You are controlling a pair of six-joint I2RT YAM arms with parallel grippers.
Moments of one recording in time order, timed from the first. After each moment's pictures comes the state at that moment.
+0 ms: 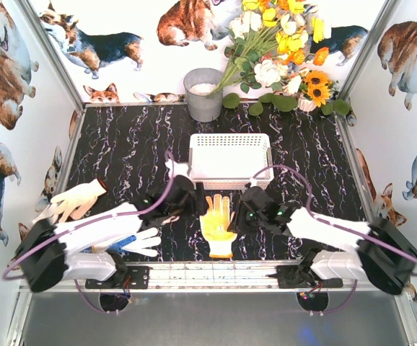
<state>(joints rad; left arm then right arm) -0.90 1.27 0.68 -0.20 -0.18 -0.81 0.83 1.23 0.51 -0.22 -0.10 1.00</state>
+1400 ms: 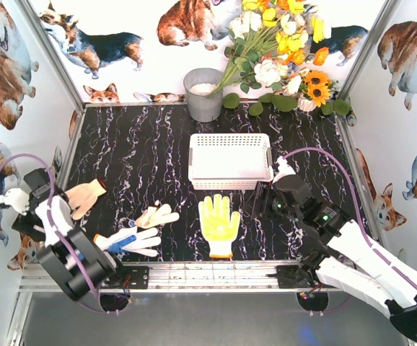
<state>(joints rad) 0.70 1.16 0.73 -0.55 -0.73 -0.59 0.71 0.75 0.71 -0.61 -0.01 0.71</state>
